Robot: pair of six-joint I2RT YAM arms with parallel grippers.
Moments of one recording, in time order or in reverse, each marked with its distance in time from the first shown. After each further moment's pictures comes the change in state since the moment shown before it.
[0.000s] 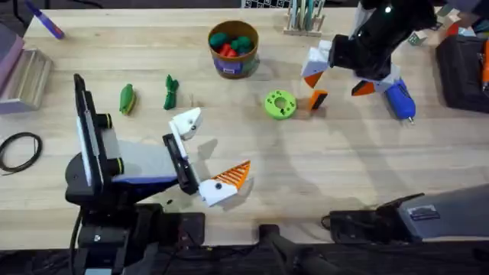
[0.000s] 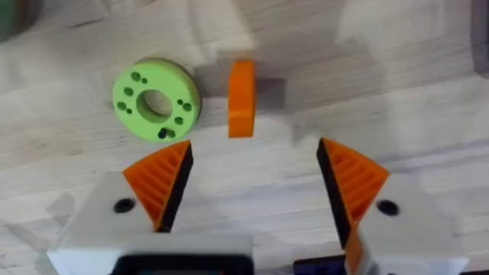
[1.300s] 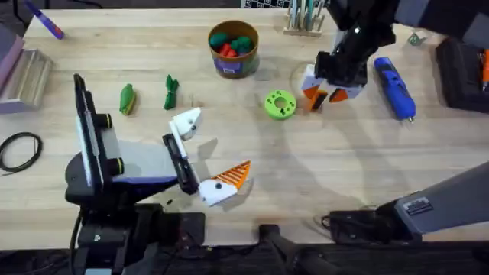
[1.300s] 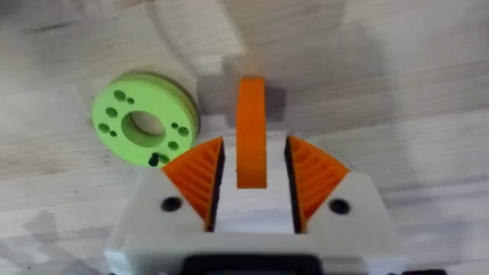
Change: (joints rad) left arm 0.000 0.000 0.000 0.000 0.000 0.000; right arm -0.004 0.129 -0.064 0.119 -0.027 -0.043
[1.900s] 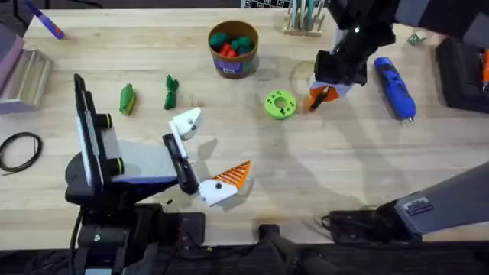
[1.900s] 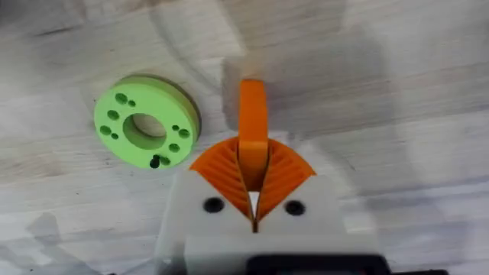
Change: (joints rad) left arm 0.000 0.000 0.000 0.000 0.000 0.000; right arm 0.000 0.000 0.000 0.010 0.000 -0.007
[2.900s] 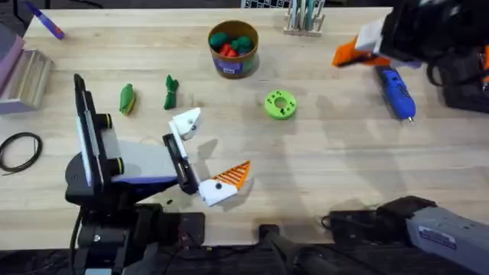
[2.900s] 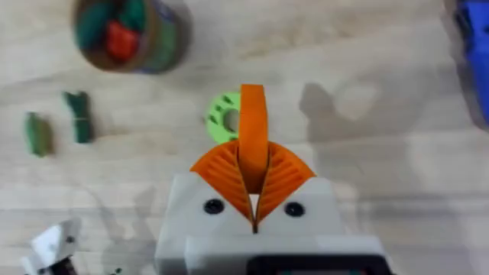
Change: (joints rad) left arm 0.000 0.000 0.000 0.000 0.000 0.000; right arm 0.003 -0.559 -0.001 -0.013 -0.012 0.000
